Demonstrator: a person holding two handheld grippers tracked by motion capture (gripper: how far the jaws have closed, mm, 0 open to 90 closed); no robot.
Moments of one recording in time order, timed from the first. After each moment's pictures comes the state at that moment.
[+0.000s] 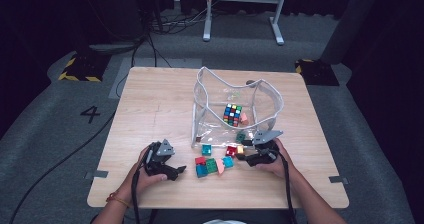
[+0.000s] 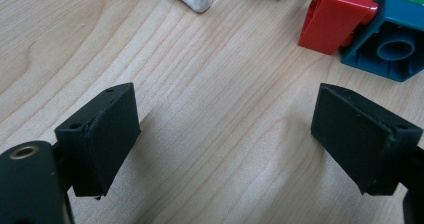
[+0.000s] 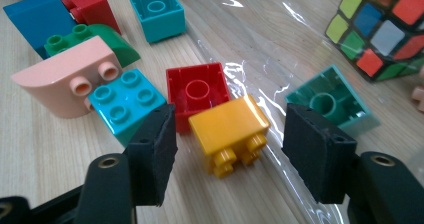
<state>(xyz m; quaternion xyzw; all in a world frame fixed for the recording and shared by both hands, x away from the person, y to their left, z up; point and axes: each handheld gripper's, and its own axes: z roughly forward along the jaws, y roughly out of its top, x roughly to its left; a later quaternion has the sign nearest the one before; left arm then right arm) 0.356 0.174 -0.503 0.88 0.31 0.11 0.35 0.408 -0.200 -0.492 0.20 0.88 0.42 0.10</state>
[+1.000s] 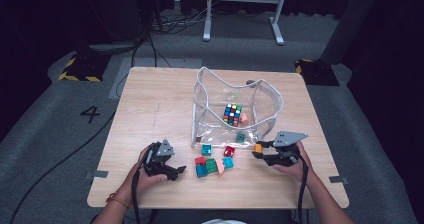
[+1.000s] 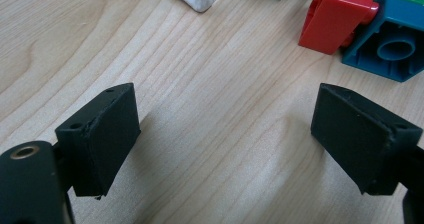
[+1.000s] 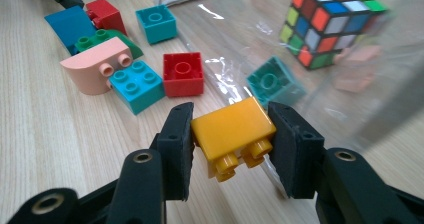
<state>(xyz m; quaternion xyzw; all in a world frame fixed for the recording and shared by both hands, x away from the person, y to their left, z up) 0.355 0.173 -0.503 0.88 0.31 0.11 0.35 0.385 -0.249 -0.461 0.20 0.87 0.43 0.13</state>
